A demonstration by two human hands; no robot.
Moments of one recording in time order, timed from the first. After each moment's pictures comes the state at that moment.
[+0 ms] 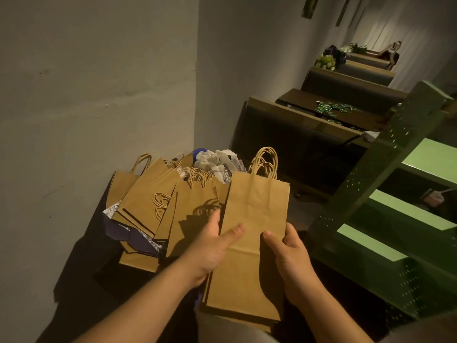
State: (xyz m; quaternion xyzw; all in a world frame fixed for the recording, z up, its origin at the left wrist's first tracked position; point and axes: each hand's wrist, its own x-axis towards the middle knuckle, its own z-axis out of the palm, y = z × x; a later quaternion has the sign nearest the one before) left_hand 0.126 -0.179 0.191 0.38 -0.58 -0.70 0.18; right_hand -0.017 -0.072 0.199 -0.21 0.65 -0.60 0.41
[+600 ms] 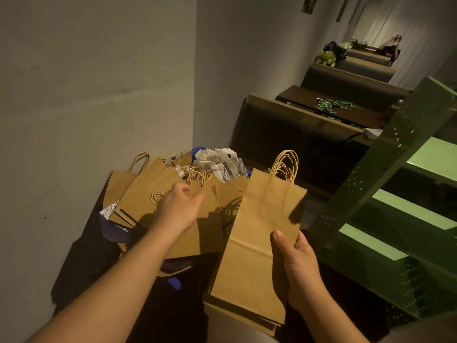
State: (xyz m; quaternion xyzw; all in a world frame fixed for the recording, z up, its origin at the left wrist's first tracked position) left_hand 0.128 -0.267 0.191 0.58 -0.69 -0.38 0.20; right_hand -0.026 -0.068 0.184 -0.14 0.63 -0.66 0.38
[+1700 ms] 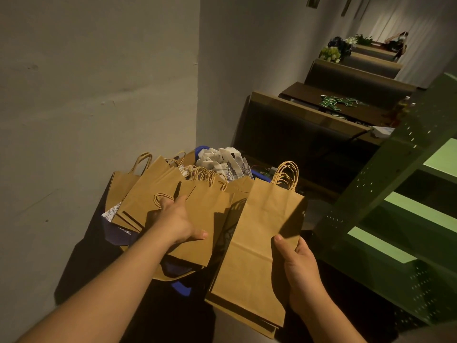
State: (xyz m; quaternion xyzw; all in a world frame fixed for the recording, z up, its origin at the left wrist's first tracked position) left_hand 0.138 -0.292 0.163 0.60 -0.73 -0.32 -0.02; right_hand -0.024 -0.079 0.174 -0.12 0.68 -0.62 0.38
